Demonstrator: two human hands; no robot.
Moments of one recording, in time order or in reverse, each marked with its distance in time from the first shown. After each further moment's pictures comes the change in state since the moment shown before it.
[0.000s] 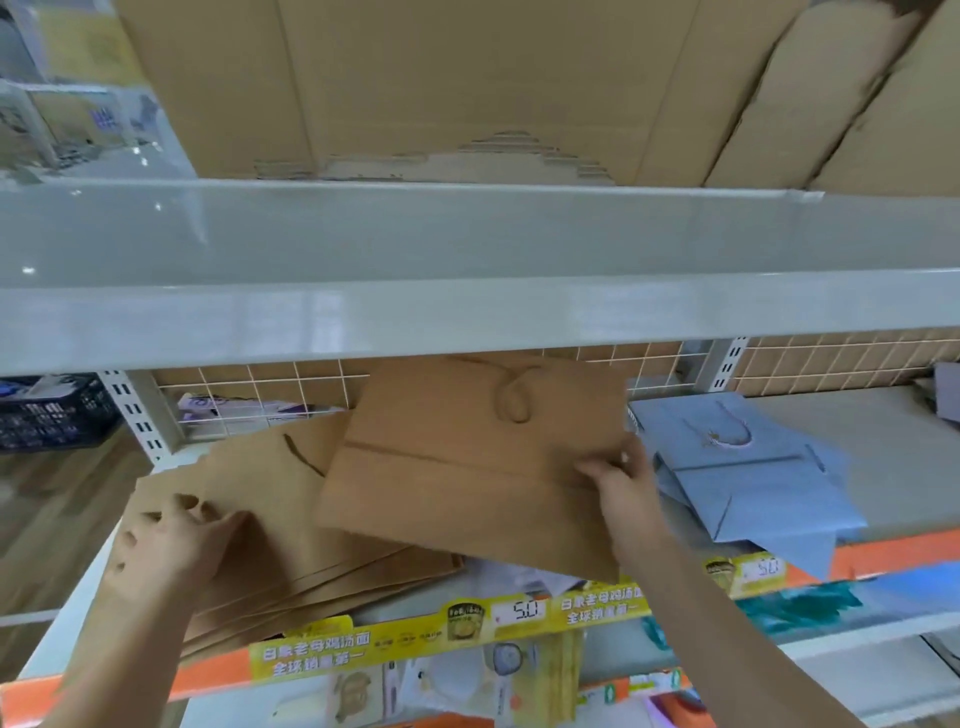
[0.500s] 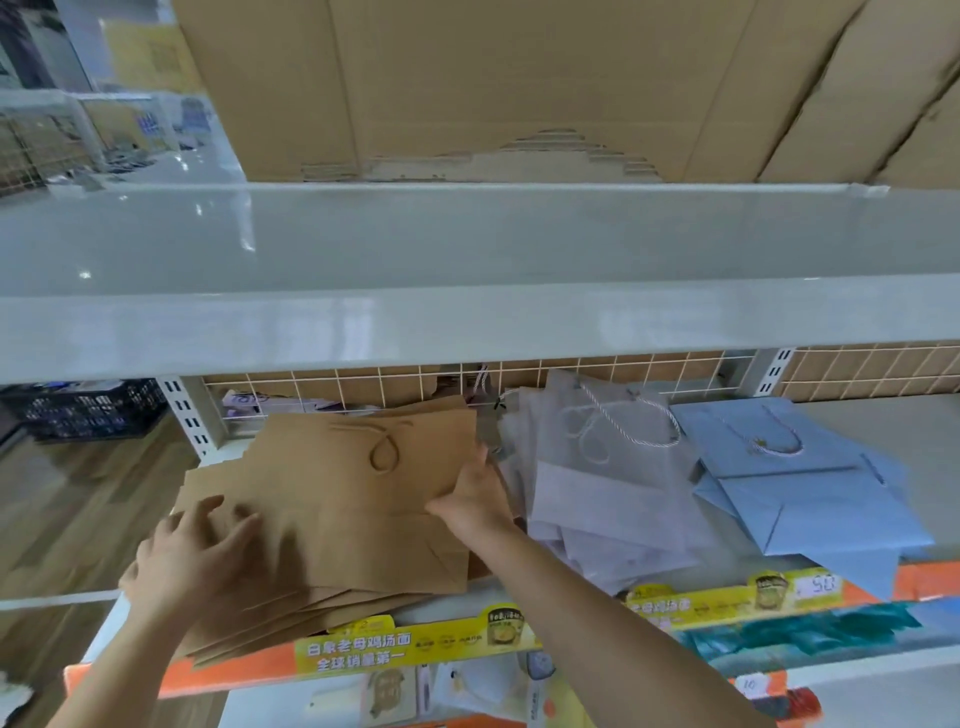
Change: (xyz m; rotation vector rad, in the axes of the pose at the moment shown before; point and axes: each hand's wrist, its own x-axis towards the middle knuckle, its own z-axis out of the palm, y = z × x) left_hand -0.005 -0.031 -0.025 0.067 -0.010 0.149; right_hand -0.024 0.045 0.162 -0.796 -0.419 0.019
